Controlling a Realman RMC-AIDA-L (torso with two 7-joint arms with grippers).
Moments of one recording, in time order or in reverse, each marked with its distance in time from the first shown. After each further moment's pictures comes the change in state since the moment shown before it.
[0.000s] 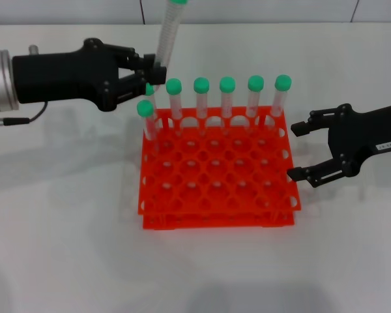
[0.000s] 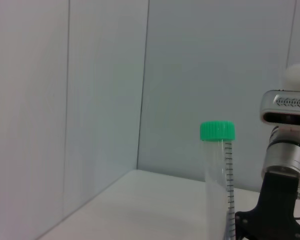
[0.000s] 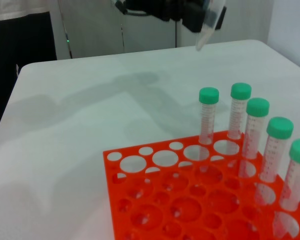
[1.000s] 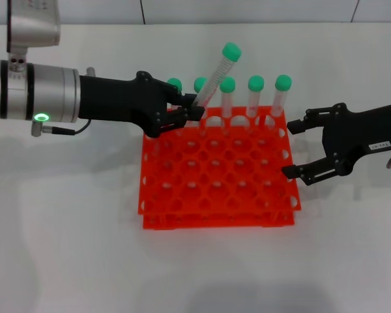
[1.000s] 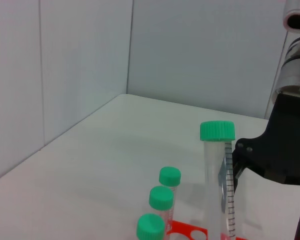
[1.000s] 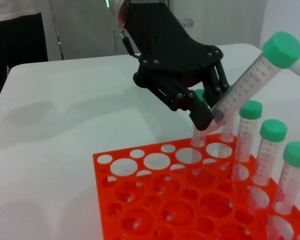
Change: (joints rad) left arm -0.122 -0.061 0.044 -0.071 0.215 -0.174 -0.018; right arm -0.005 0.017 -0.006 0.009 0.005 0.043 -0.016
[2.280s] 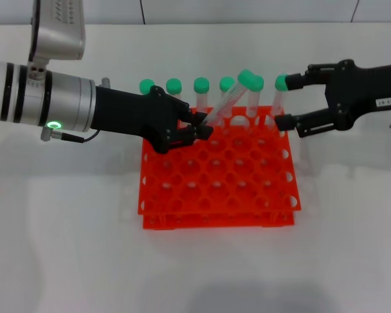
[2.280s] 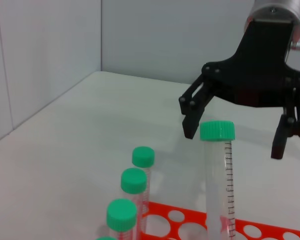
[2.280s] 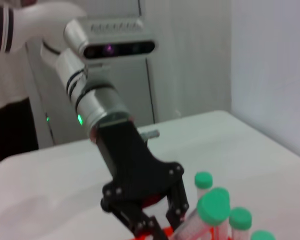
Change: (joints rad) left arm -0.019 -0.008 0.075 -0.003 0.023 -0.011 0.005; right arm 0.041 -0.005 0.133 -0.005 0.105 -0.078 0.112
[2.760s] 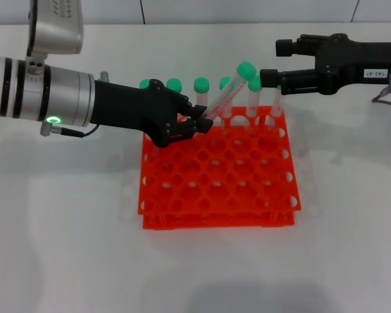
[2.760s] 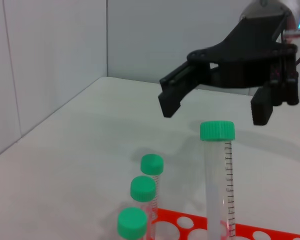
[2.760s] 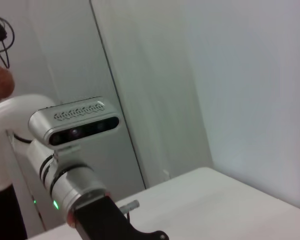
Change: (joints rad) left arm -0.002 0.002 -0.004 0.009 -0.009 -0.007 0.003; right arm 0.017 0.003 0.004 0.135 0.198 0.084 0.036
